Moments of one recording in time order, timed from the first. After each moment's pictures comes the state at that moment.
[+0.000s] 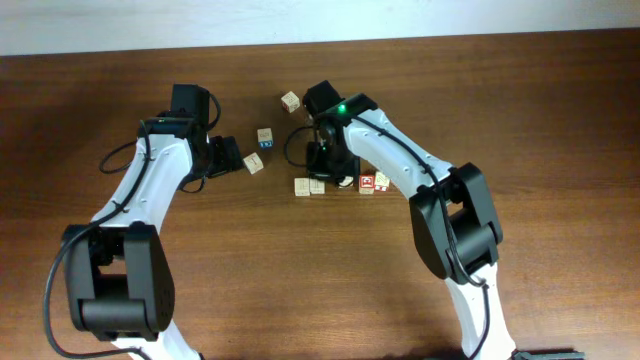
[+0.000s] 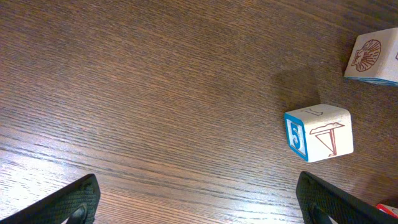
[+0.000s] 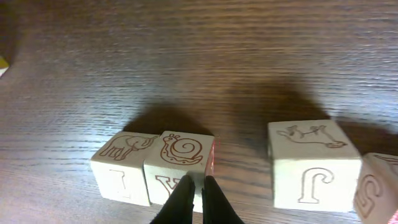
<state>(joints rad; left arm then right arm) -0.07 1.89 1.41 -0.82 -0.08 -0.36 0.51 2.28 1.87 -1.04 -0.21 0.57</state>
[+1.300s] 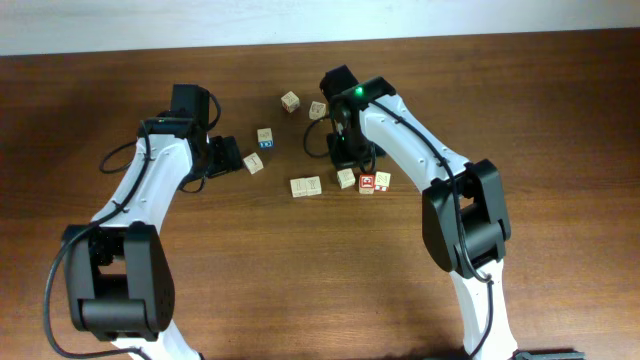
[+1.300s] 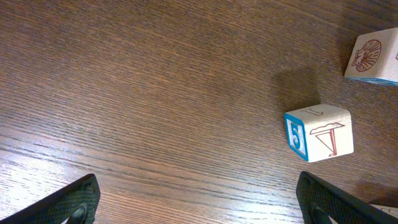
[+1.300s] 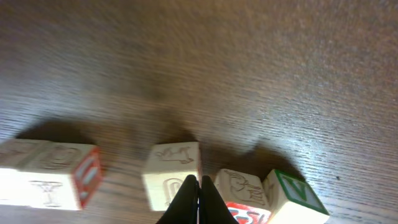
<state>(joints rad) -0.07 1.89 1.41 -0.82 -0.08 -0.36 0.44 2.29 1.94 -1.15 0.00 0.27</state>
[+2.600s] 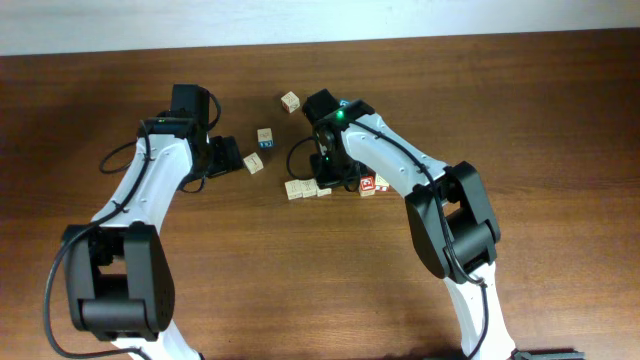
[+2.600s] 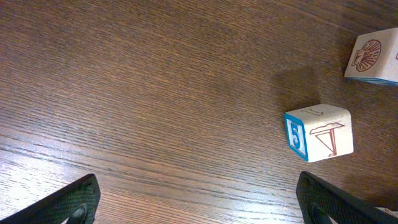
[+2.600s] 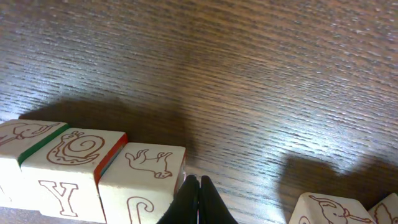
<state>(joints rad) -0.07 1.89 1.41 -0.82 -0.08 -0.36 0.51 2.29 1.83 -1.04 -0.10 0.30</state>
